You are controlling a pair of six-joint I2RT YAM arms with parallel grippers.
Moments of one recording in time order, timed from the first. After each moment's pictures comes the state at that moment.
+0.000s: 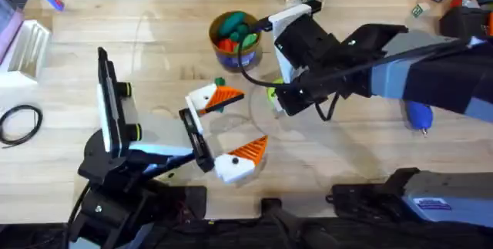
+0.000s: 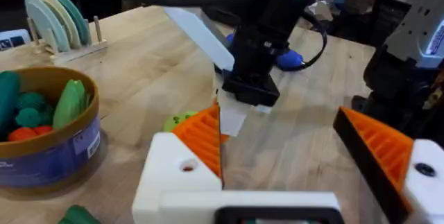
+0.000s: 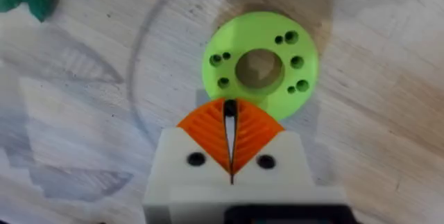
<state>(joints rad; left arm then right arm) -0.35 0.01 0.01 -0.07 0.79 -0.08 0.69 1.50 0.92 -0.72 0.01 0.21</state>
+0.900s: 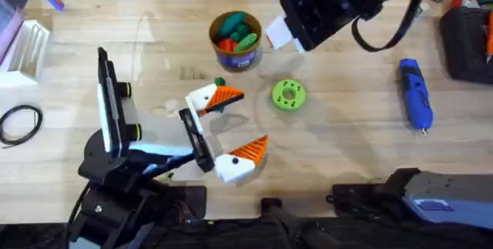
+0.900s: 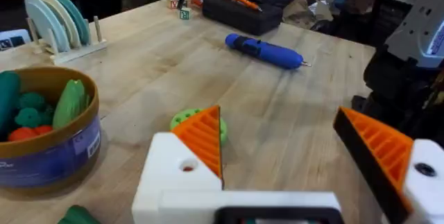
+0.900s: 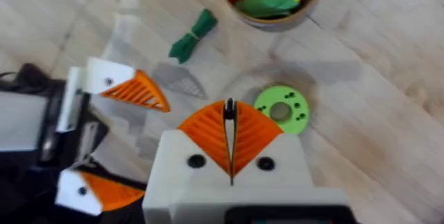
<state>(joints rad) -0.35 0.01 0.01 -0.07 0.79 -0.08 0.69 1.48 1.64 -1.22 -0.08 0.06</state>
